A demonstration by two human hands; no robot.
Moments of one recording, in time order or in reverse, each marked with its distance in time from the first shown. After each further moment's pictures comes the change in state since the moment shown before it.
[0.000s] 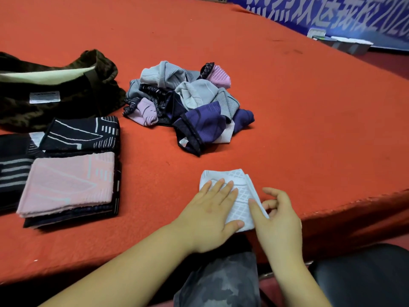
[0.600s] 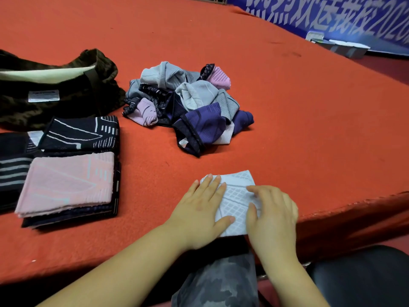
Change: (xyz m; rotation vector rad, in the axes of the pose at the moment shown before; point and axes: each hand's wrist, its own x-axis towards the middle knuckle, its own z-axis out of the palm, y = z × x) left_hand -0.001 -0.013 0.011 0.025 0.070 -0.065; right_hand 0.006 0.007 0.012 -0.351 0.130 -0.414
